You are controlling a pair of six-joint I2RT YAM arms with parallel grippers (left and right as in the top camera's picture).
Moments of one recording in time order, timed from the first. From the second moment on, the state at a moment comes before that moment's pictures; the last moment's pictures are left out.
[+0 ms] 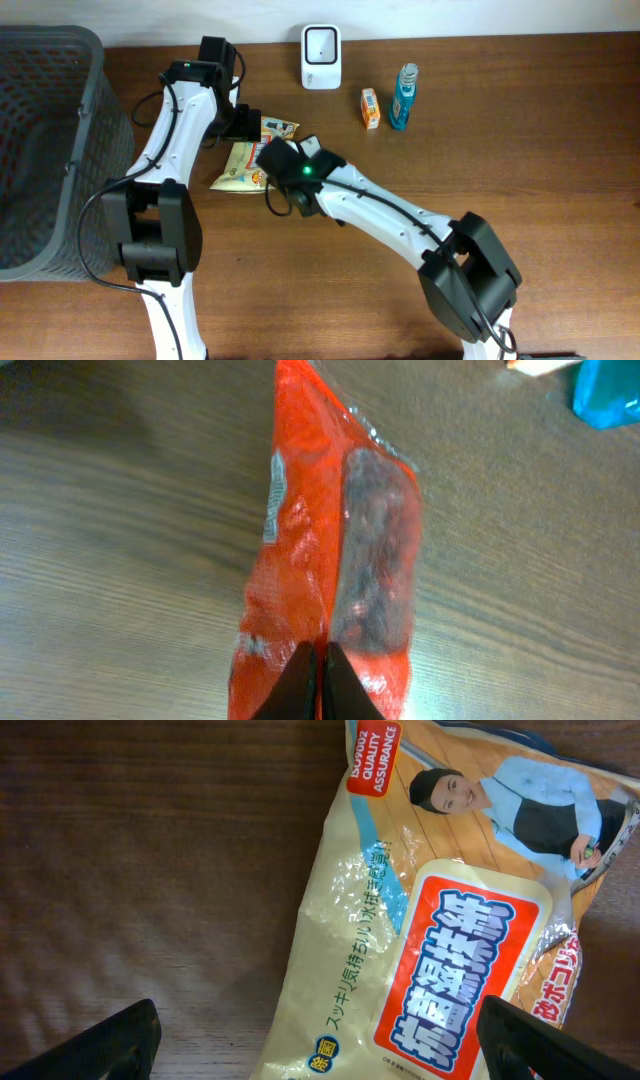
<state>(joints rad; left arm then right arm) -0.13 2.20 1.95 -1.14 -0.06 -0.12 0.79 2.03 1.65 -1.00 0.40 0.38</state>
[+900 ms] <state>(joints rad) -0.13 2.20 1.95 -1.14 -0.06 -0.12 0.73 2.00 1.41 -0.77 0.16 0.39</state>
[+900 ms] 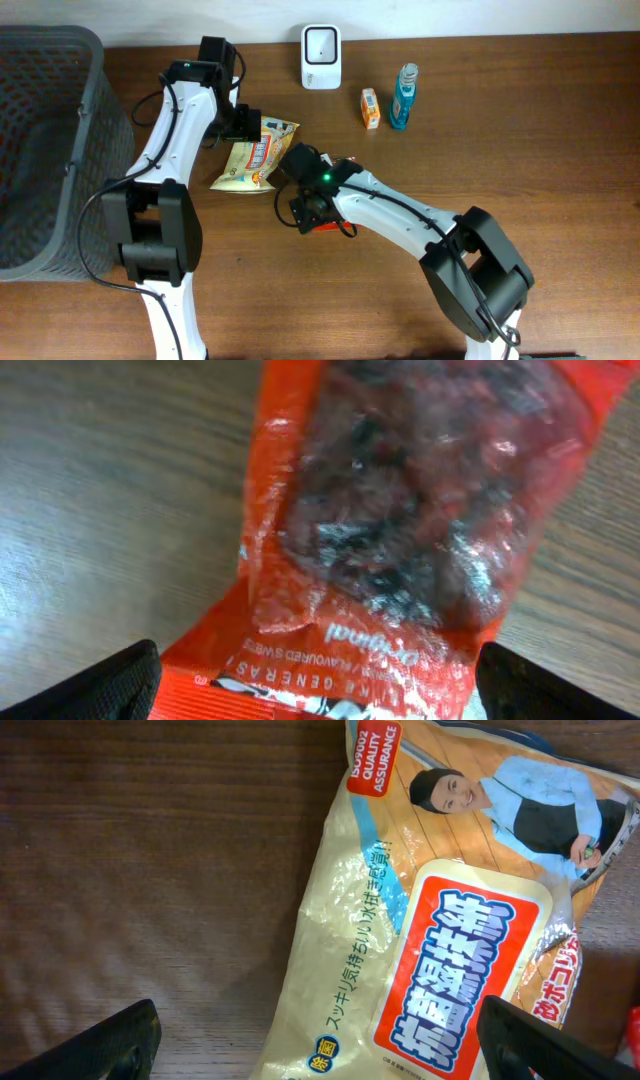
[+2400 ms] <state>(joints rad) -0.13 2.20 1.95 -1.14 -0.06 -0.12 0.61 2.09 1.79 -1.19 -0.44 0.17</state>
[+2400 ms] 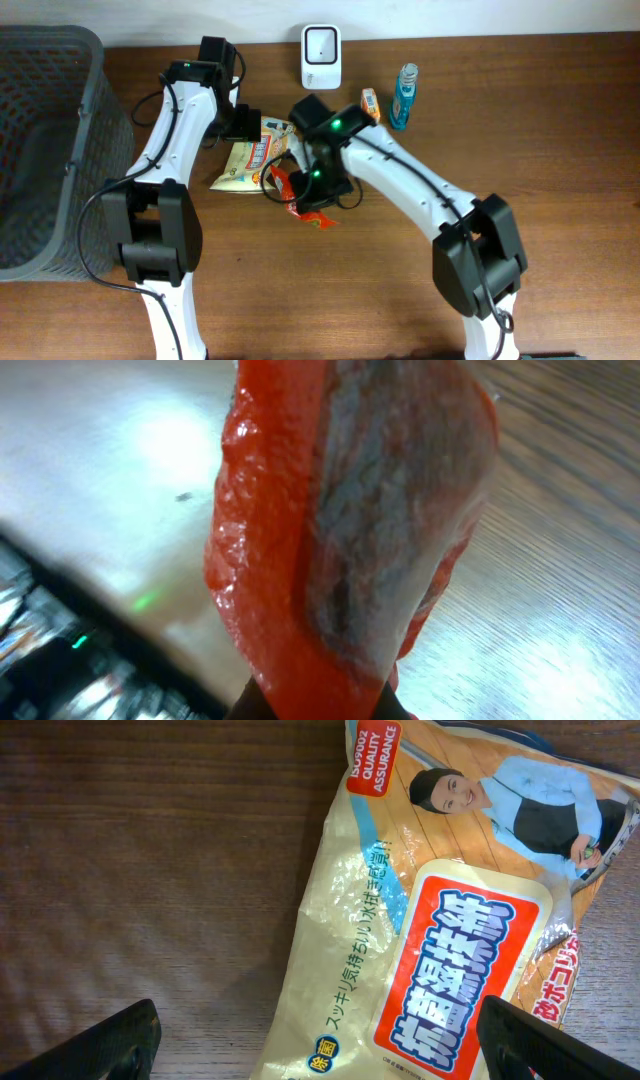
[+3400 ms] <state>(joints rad) -0.13 2.20 1.95 -1.14 -0.06 -0.12 0.20 2.09 1.47 -1.05 -0.51 0.20</state>
